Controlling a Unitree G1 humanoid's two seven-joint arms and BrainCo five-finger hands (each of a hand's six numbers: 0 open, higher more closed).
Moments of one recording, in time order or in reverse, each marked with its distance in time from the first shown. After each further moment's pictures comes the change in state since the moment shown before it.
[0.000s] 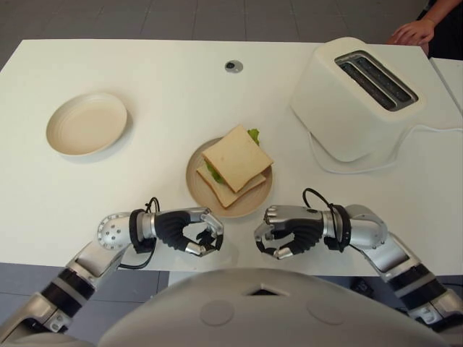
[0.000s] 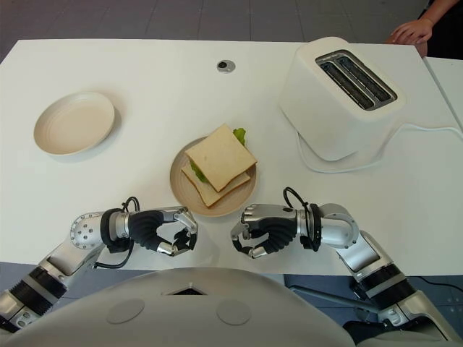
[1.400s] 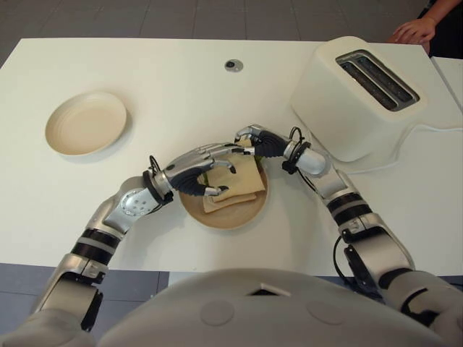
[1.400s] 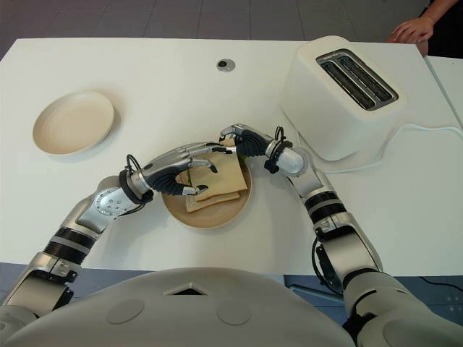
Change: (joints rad) left arm -0.247 -0.200 0.201 0.225 0.752 -0.193 0.562; right arm -0.550 0.396 -0.106 0.624 -0.245 0.182 -0.399
